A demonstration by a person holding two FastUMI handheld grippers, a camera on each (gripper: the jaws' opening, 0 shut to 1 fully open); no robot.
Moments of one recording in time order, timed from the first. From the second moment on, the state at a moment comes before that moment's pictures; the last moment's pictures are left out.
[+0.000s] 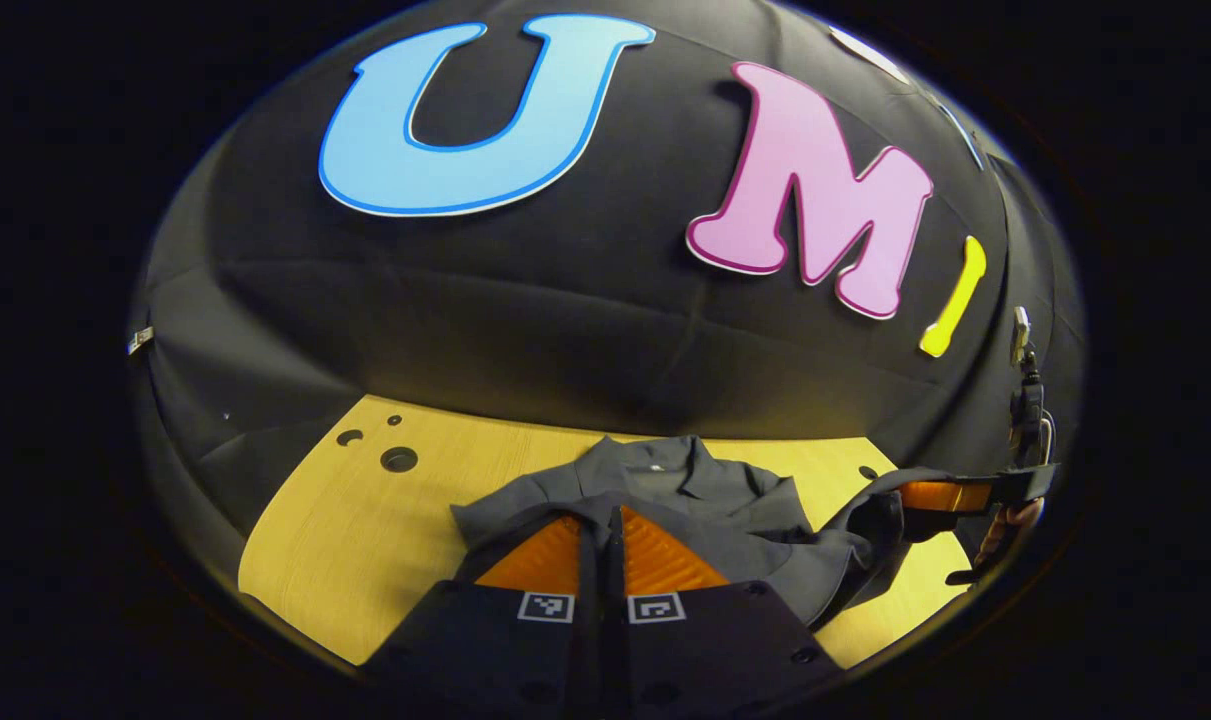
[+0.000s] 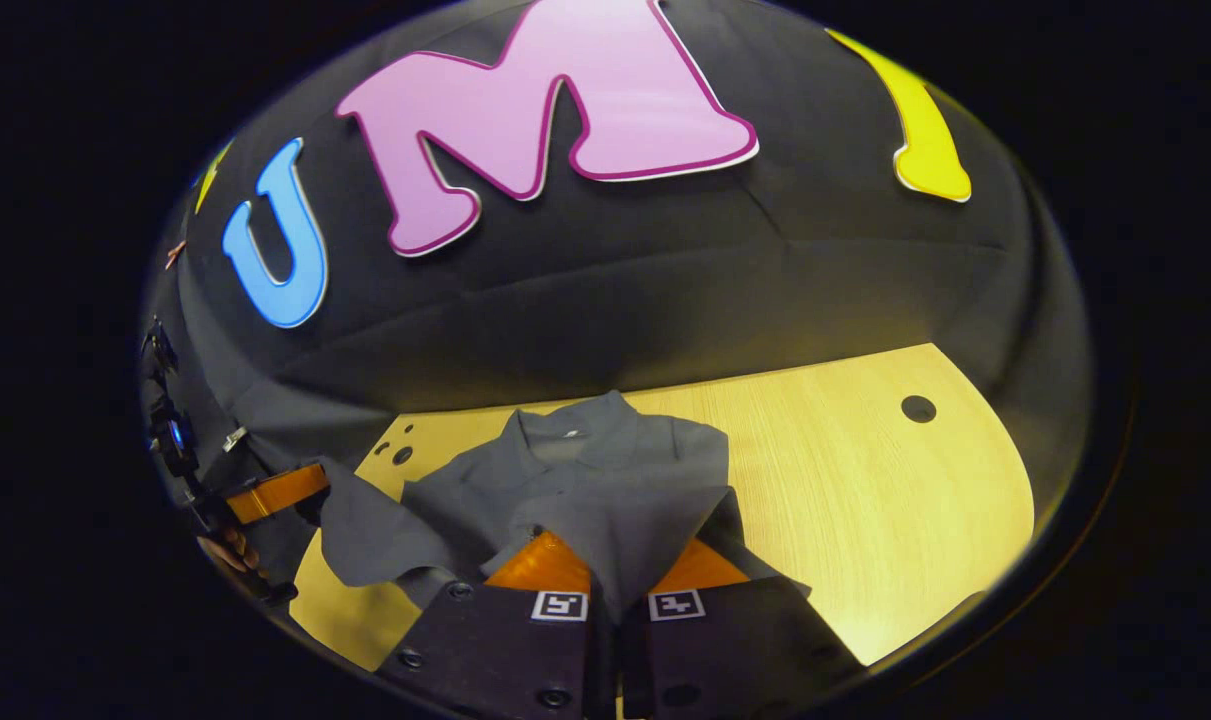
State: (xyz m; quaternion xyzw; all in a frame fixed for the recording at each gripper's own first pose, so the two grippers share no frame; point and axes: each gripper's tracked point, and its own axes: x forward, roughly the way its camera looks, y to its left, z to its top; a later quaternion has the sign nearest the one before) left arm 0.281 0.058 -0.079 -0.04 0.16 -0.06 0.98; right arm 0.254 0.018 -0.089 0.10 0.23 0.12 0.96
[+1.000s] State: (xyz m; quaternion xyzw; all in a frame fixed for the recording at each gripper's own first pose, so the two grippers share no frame) left arm 0.398 0.086 -0.136 0.01 0.18 0.00 0.98; right arm 0.372 -0.022 -0.146 0.16 0.25 0.04 0.96
